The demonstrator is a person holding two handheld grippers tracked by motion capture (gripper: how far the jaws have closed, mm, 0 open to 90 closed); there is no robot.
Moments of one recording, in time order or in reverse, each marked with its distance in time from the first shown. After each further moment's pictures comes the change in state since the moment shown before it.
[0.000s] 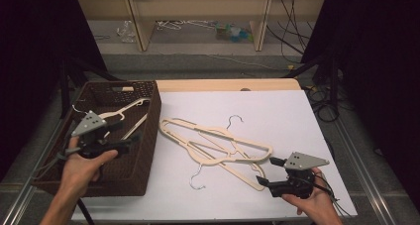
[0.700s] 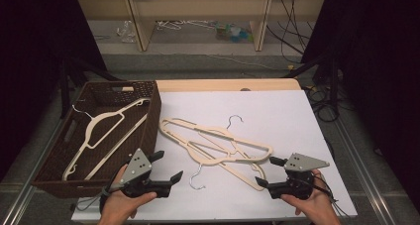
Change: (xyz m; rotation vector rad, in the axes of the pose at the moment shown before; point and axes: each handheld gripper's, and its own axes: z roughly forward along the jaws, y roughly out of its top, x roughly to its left) left arm -0.088 -0.060 0.026 -0.008 -0.167 0.133; right arm 0.002 -0.003 0.002 -0.025 0.009 -0.001
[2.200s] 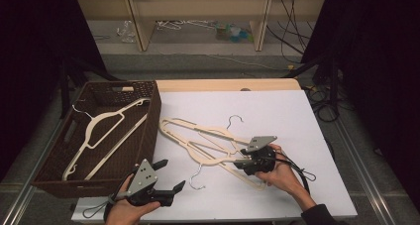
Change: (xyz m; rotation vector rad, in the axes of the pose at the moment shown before) left arm -0.007 -0.026 0.007 0.024 -0.013 0.068; right arm -0.032 0.017 0.112 0.227 0.079 -0.171
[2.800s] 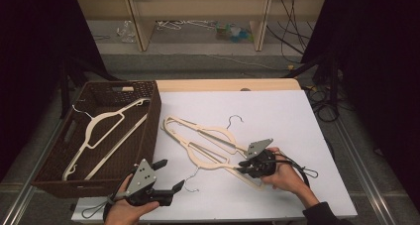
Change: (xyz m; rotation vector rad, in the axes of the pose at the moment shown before) left arm 0.000 -0.001 -0.002 0.005 0.003 -0.003; right arm 0.005 -0.005 -0.004 0.121 0.122 -0.115
